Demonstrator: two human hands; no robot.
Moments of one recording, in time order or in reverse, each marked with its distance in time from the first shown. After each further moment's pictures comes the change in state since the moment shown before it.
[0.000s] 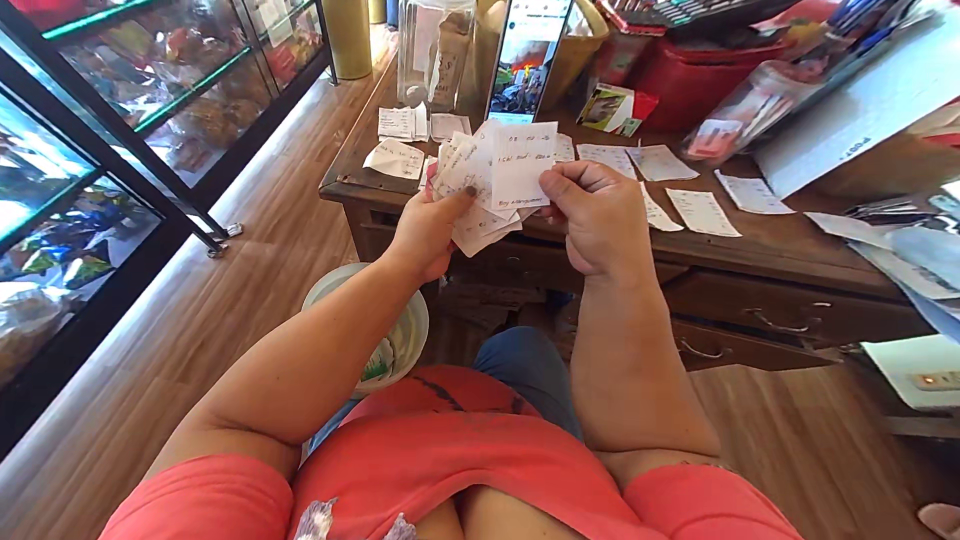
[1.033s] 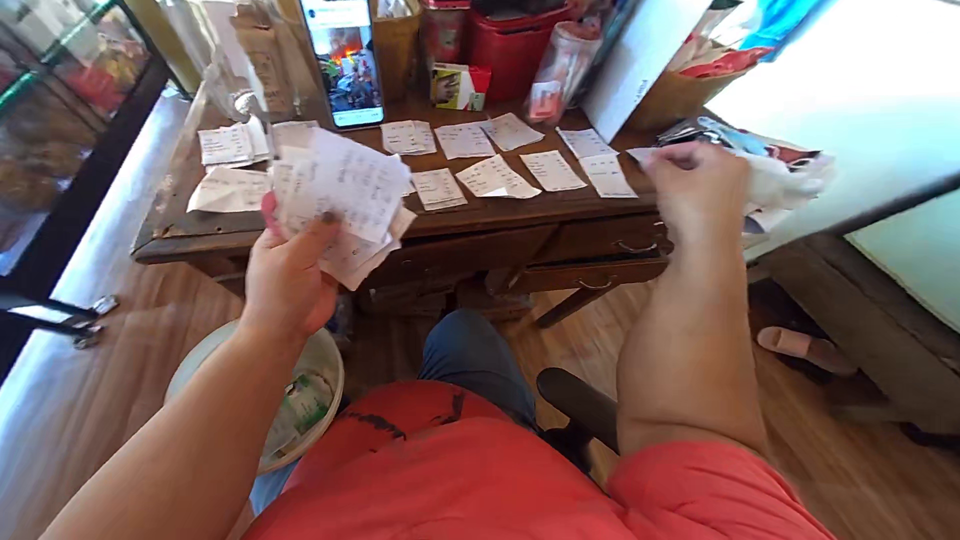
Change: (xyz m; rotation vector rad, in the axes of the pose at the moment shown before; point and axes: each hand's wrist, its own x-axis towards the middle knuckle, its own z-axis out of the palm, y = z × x) left_hand -0.011 -0.005 0.007 0.099 -0.027 0.106; right_hand -0.021 0.017 -0.236 -0.859 0.517 0.256
